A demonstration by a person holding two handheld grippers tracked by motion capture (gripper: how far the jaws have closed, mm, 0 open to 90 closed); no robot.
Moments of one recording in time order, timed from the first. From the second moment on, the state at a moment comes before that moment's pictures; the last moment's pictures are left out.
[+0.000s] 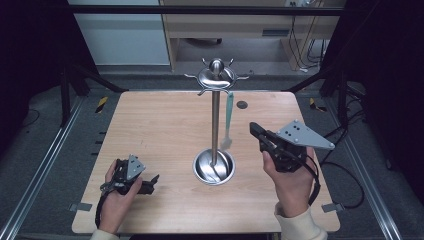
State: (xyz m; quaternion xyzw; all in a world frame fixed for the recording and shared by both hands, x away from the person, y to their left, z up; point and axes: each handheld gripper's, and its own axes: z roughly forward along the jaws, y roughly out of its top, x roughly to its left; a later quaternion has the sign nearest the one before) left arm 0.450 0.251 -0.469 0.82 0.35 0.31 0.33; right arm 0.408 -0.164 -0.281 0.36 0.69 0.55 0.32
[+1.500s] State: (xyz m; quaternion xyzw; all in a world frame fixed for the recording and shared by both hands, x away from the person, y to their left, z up) left arm 0.450 0.252 -0.468 0.82 0.35 0.31 0.33; right arm 0.458 -0.222 -0.319 0.44 0.68 0.46 0.35
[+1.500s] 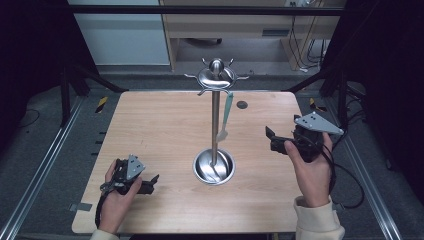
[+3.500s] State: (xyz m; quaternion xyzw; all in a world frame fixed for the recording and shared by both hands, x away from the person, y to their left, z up) left arm 0.449 0.250 -0.469 0.82 0.35 0.31 0.33; right arm 0.503 -0.210 -0.449 0.46 0.78 0.35 0.25
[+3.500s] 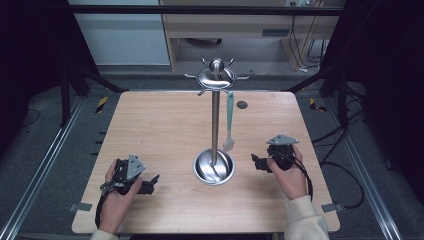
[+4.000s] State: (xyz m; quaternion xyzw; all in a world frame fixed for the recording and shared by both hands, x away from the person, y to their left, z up) left arm 0.449 0.250 -0.469 0.82 0.35 0.31 0.33; right arm 0.509 -0.212 -0.469 0.46 0.77 0.37 0.24
